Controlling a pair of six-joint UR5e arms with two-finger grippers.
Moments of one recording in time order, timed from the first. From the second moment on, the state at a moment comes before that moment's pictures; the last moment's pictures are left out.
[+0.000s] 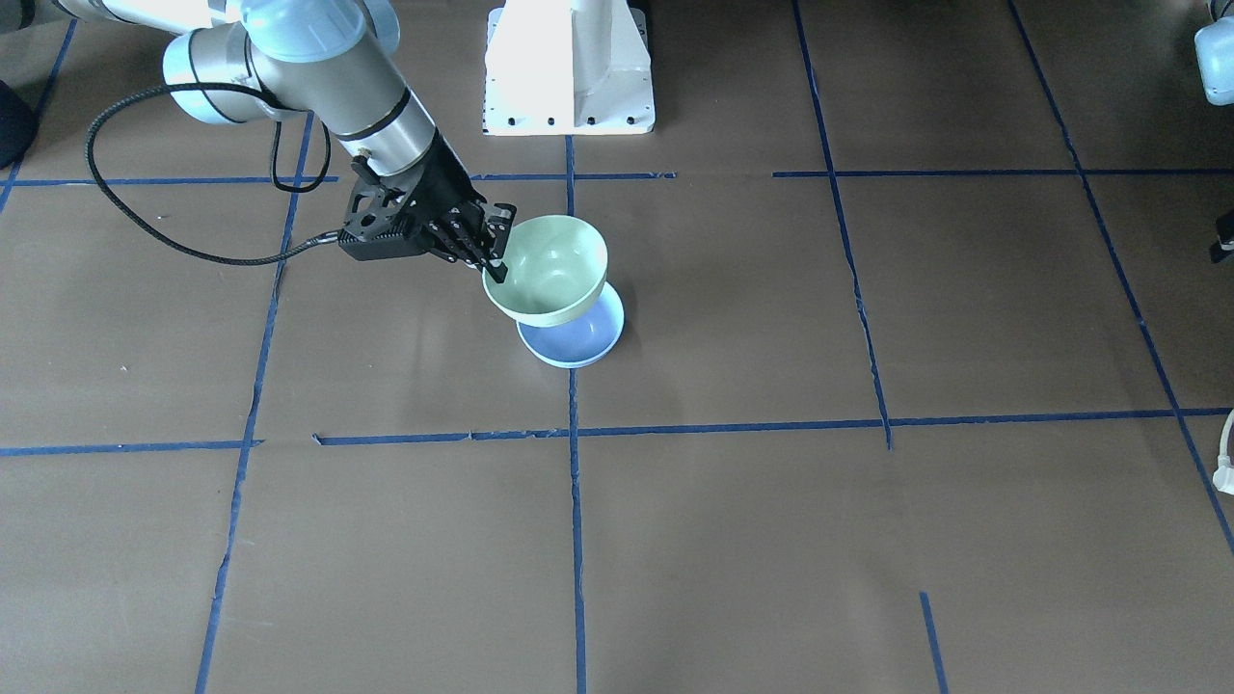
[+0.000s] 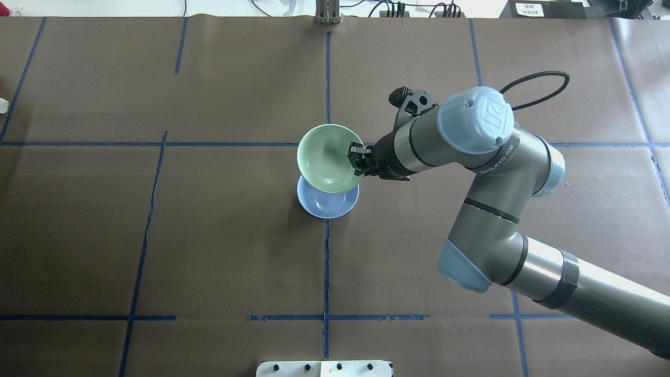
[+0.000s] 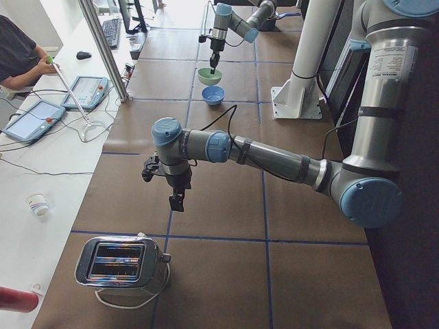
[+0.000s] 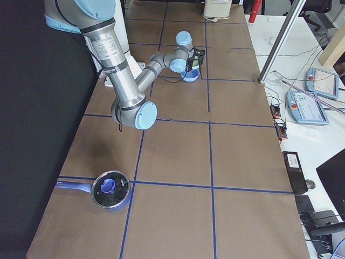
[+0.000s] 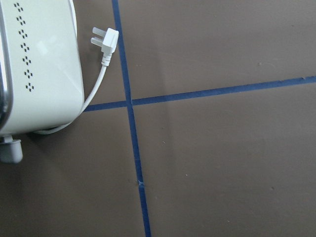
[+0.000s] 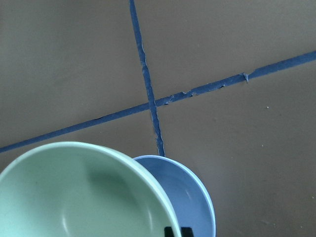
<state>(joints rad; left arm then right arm) -1.44 -1.65 -1.74 -1.39 -2.24 -0.02 0.59 -1.02 1.72 -1.12 1.91 1.55</state>
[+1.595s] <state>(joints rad) -1.46 -1.67 -1.72 -1.39 -2.24 -0.01 0.58 -1.03 1.70 -1.10 1.89 1.64</state>
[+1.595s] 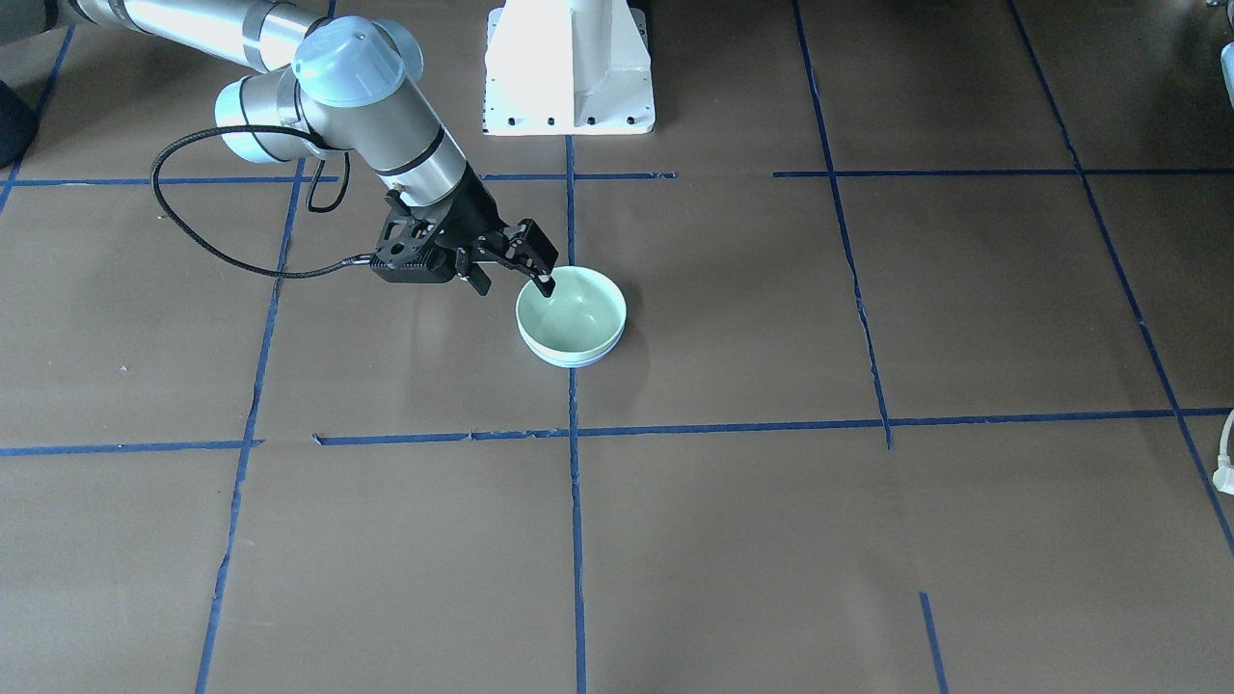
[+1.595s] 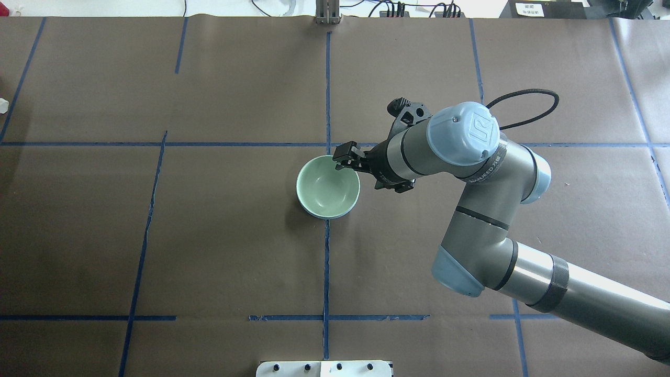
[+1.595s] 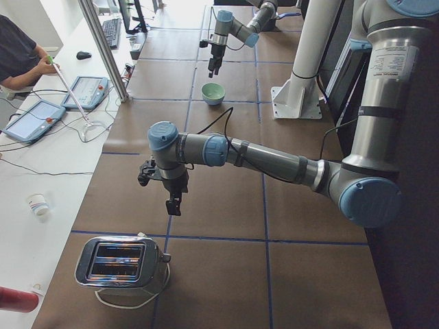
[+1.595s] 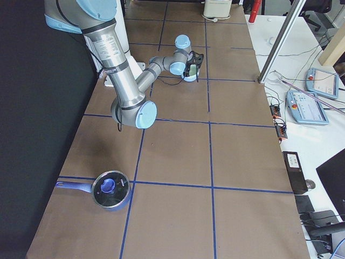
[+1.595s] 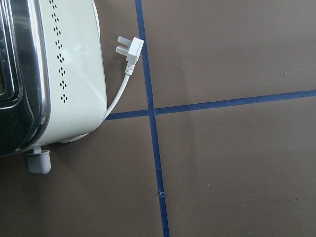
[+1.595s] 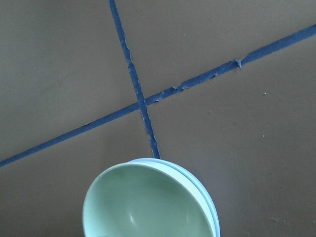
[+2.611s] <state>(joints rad) -1.55 -1.66 -1.59 -1.40 -2.33 0.16 1.07 -1.39 1.93 -1.53 2.21 0.61</state>
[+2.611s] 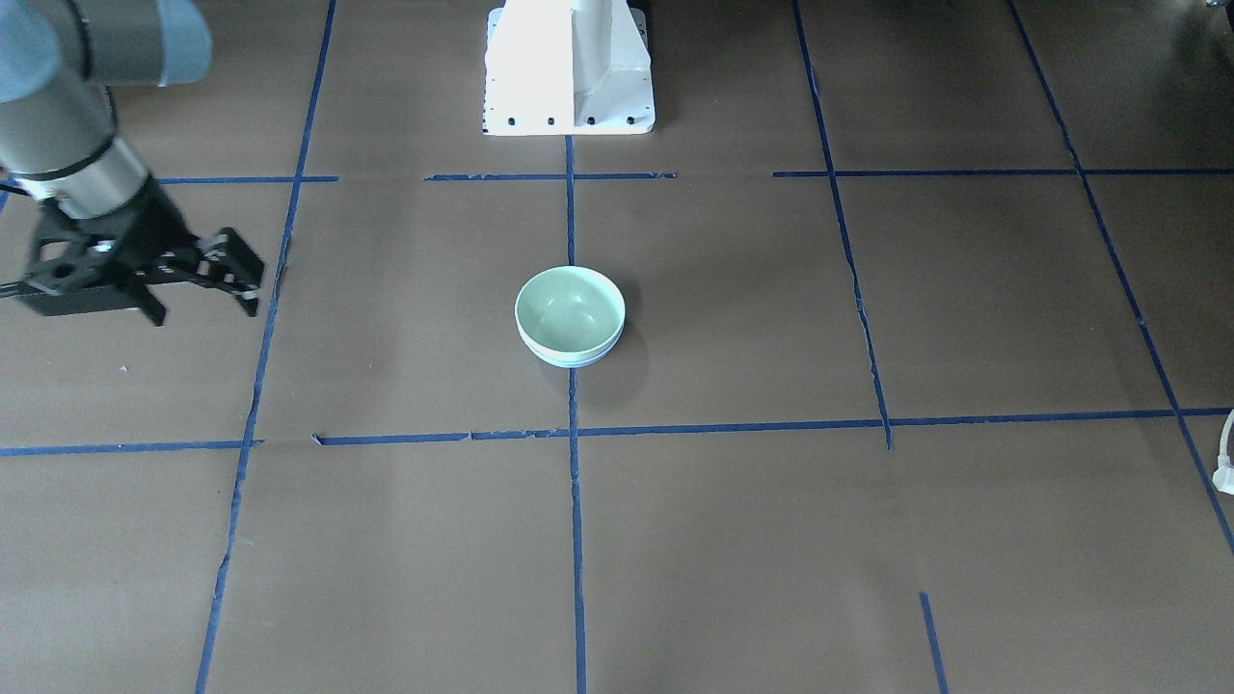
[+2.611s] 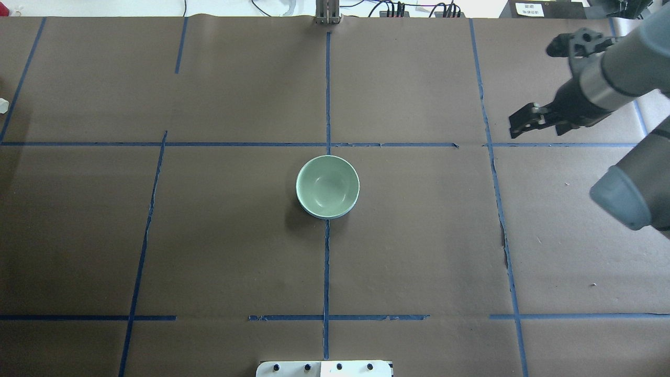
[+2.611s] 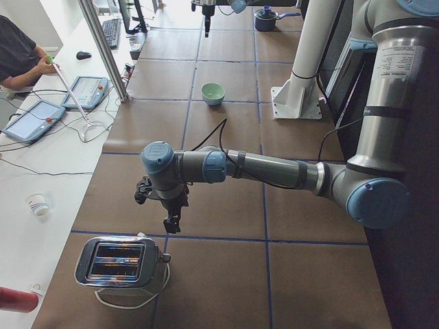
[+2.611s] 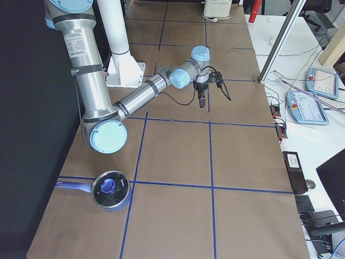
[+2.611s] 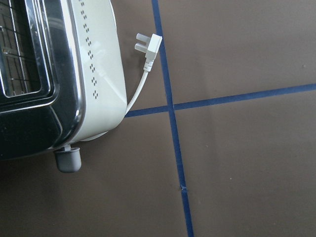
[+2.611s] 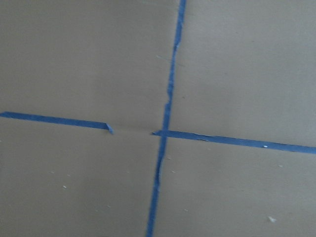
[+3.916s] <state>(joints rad) -1.59 -1.59 -1.54 -1.46 -2.40 0.16 1.54 -1.72 1.75 -1.53 2.40 0.01</state>
